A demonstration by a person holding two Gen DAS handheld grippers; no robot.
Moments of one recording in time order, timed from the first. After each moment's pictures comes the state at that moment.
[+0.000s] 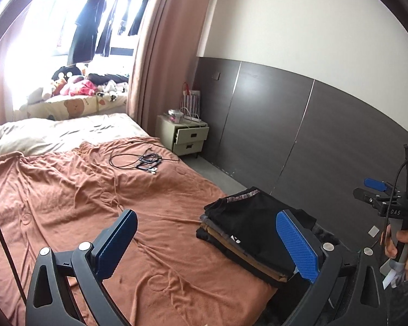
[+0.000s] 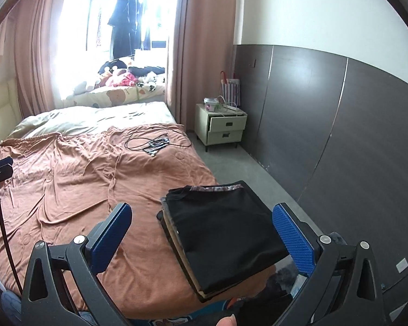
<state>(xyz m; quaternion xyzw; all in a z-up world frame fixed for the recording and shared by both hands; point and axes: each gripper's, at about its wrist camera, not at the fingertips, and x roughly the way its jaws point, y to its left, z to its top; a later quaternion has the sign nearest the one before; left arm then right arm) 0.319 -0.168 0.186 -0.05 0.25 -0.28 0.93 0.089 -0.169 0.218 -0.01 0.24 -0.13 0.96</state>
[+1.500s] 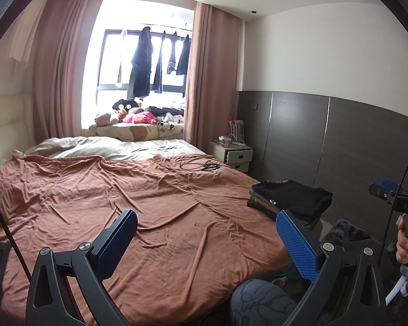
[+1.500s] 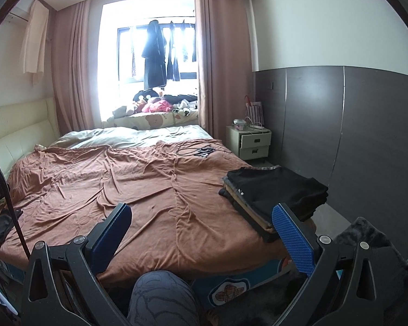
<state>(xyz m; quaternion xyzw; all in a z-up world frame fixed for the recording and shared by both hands) 0.029 0.002 0.132 -0.02 0.15 -0.15 0.98 -0.092 -0.037 0.087 0.02 0.14 -0.08 0.99</state>
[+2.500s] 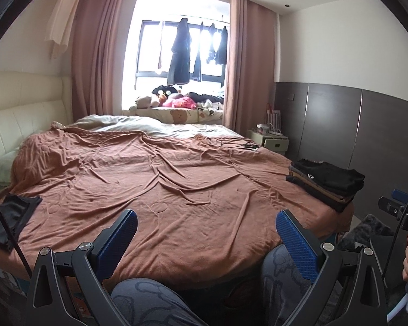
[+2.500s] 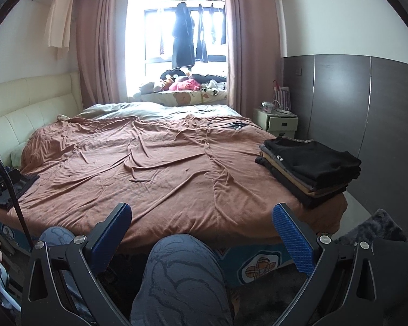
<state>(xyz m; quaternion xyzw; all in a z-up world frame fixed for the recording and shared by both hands) -0.022 0.050 0.036 -0.04 0.17 -0.05 0.98 -0.098 -0.007 0.044 0.00 0.18 -0.03 0.98</state>
